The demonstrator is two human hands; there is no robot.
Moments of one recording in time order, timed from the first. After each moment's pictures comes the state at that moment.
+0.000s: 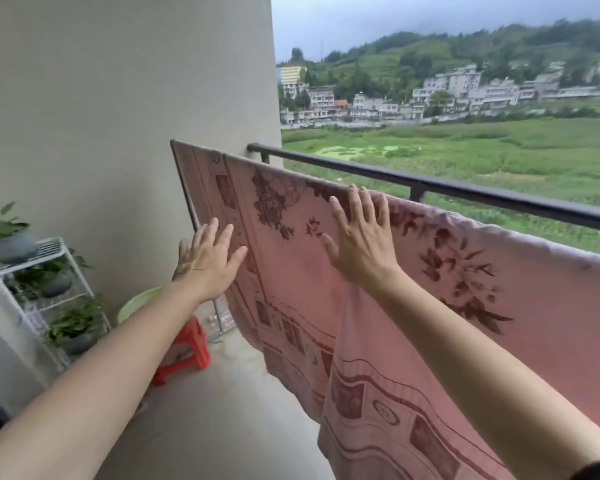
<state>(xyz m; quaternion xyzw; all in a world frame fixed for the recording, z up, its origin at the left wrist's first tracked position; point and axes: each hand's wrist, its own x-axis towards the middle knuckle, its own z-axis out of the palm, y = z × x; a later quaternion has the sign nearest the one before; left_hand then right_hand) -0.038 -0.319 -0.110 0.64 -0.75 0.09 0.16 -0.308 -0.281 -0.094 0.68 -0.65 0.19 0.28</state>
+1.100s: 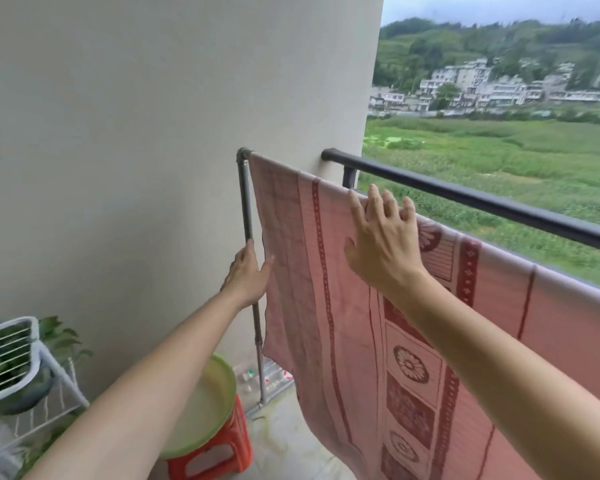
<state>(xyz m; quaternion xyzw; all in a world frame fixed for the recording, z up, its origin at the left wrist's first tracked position) 0.259 -0.970 -0.161 0.64 -0.68 -0.24 0.28 0.038 -0.899 -0.069 0.66 -0.68 0.09 0.32</state>
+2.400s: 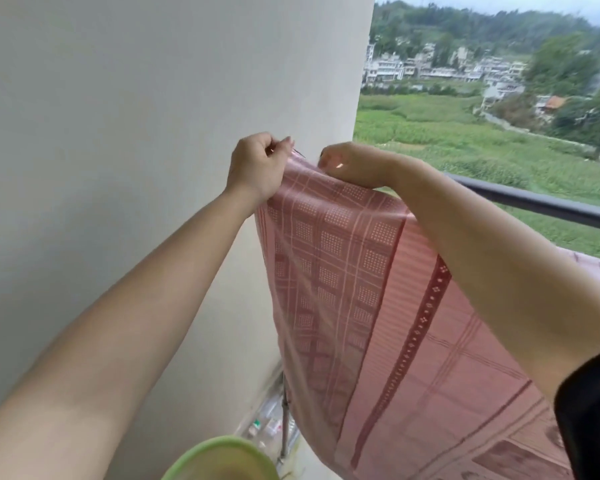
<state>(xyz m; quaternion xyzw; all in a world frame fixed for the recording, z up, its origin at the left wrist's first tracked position) 0.368 -1.341 -0.019 0.36 -0.72 -0.28 0.52 0.211 -1.259 0.031 0.70 -0.70 0.10 -0.05</state>
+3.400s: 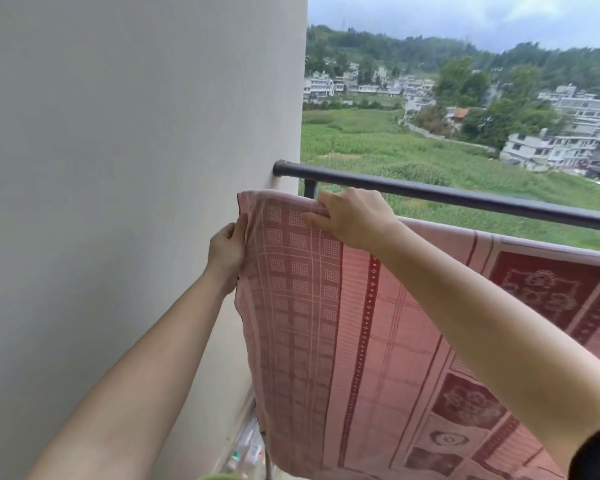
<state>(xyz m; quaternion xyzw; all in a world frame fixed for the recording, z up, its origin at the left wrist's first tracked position) 0.365 -1.349 -0.124 0.35 -0.58 -0.59 0.43 0.199 -1.204 -0.023 0.61 -0.75 0.03 0.24</state>
